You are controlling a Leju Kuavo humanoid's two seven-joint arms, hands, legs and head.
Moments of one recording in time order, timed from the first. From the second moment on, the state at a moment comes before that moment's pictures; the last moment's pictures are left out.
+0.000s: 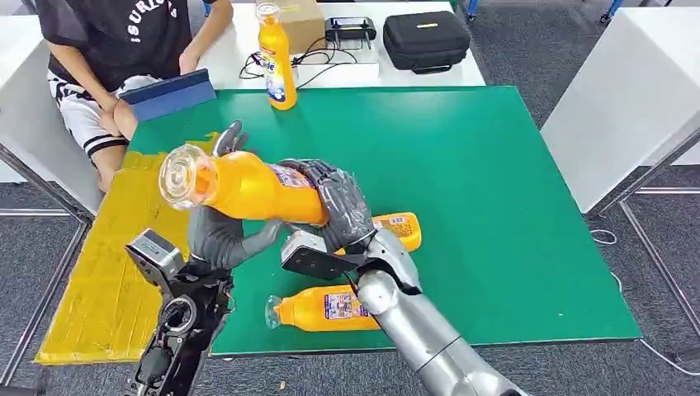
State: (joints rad) left arm -0.20 -0.14 -0.30 -1.63 -0.12 -0.05 -0.49; right arm -0.53 0.29 0.60 -1.04 0.59 -0.34 -0.39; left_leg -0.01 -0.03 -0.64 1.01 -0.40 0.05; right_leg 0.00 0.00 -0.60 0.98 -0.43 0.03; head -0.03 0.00
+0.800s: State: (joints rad) left arm -0.21 -0.14 -0.27 -1.61 -0.07 -0.05 -0.49; right arm -0.59 0.34 0.67 -0.88 0.66 -0.39 -0.39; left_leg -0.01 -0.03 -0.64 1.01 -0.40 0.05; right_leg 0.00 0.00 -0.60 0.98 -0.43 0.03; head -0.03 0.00
